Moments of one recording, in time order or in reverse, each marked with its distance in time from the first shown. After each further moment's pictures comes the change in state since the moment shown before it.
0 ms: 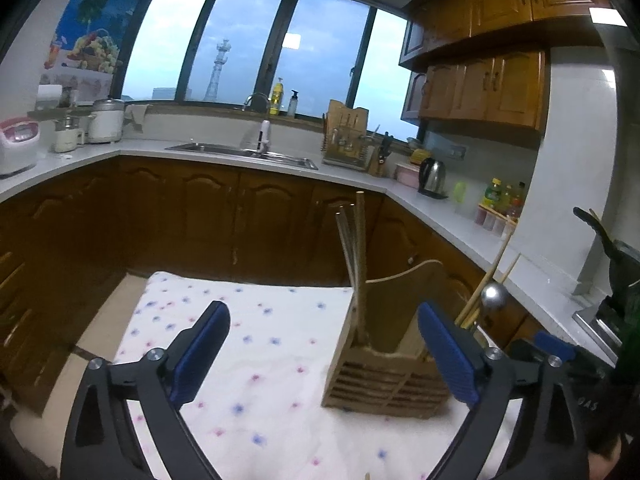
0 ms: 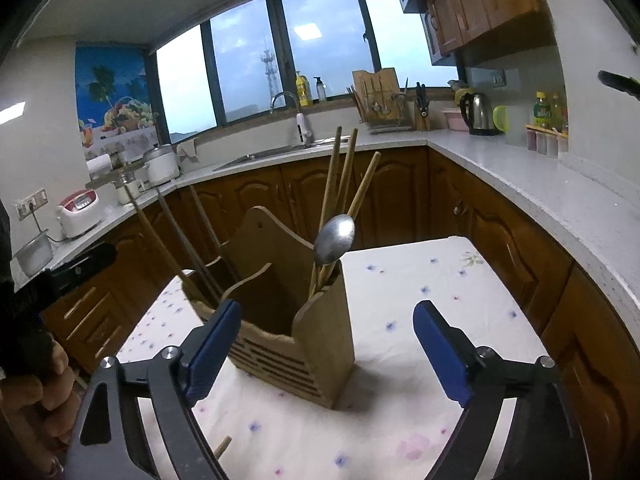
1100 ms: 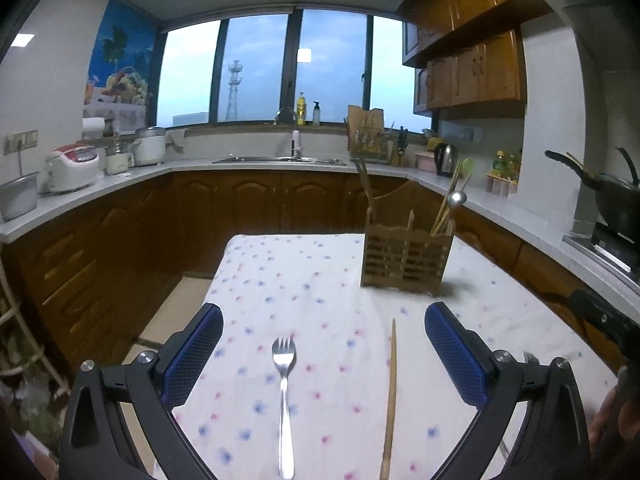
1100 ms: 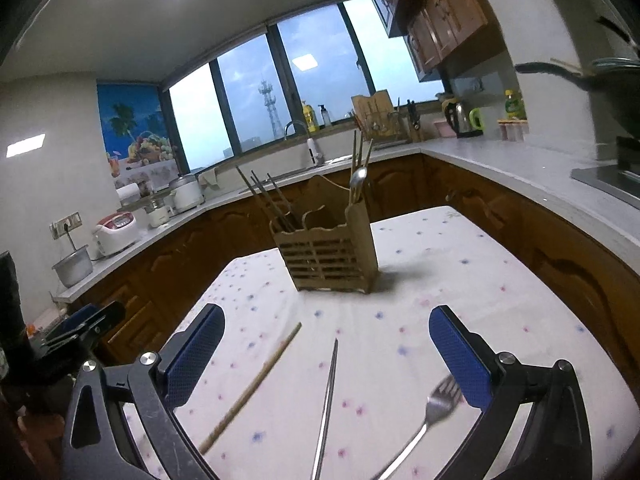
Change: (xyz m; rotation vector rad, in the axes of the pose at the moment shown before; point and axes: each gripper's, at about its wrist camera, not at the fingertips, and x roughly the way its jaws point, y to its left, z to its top) left arm -0.220 -0.015 -0.122 0.110 -0.017 0.118; right arm -0.166 0.033 -0.115 0.084 -0.114 0.044
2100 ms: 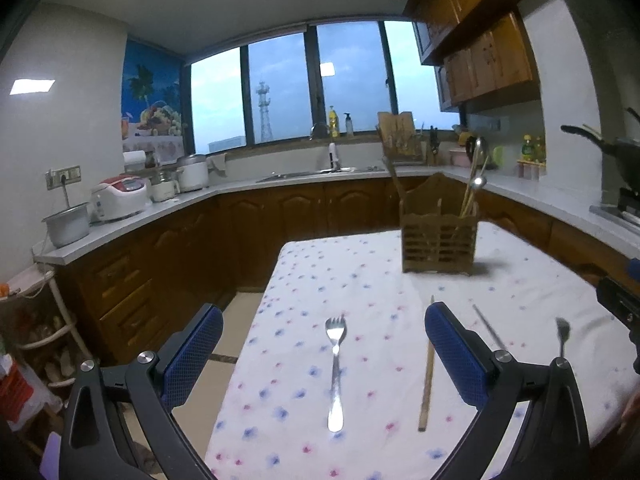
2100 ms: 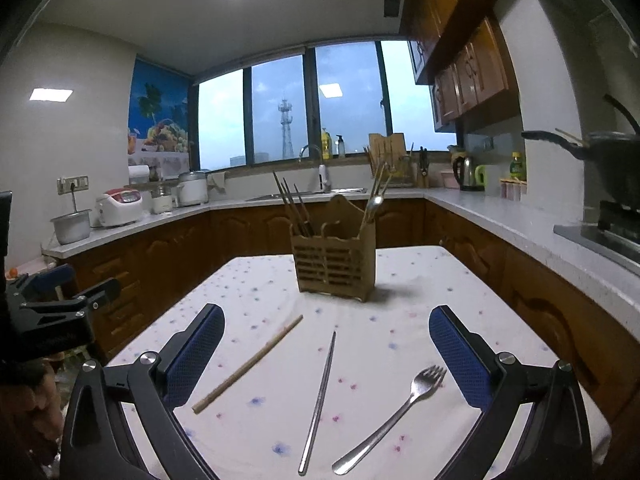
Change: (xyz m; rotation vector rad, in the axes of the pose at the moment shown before) left arm -0.054 0.004 -0.033 0.107 -0.047 0.155; right arm -0.046 0.036 -0.035 -0.195 -0.112 -0.045
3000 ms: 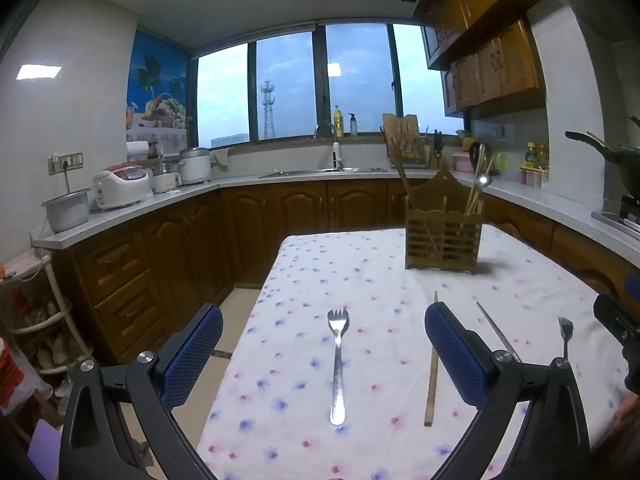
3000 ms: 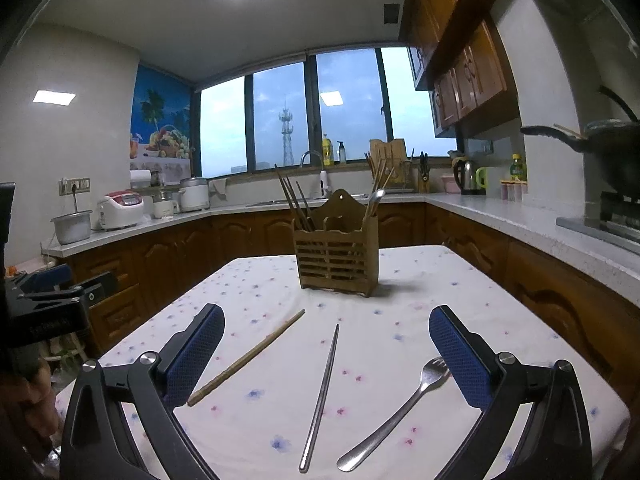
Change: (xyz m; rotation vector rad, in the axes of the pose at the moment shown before) left arm 0.012 0.013 -0.016 -0.043 -0.009 -0.014; right arm 0.001 0.000 -0.021 0.009 -0.038 0.011
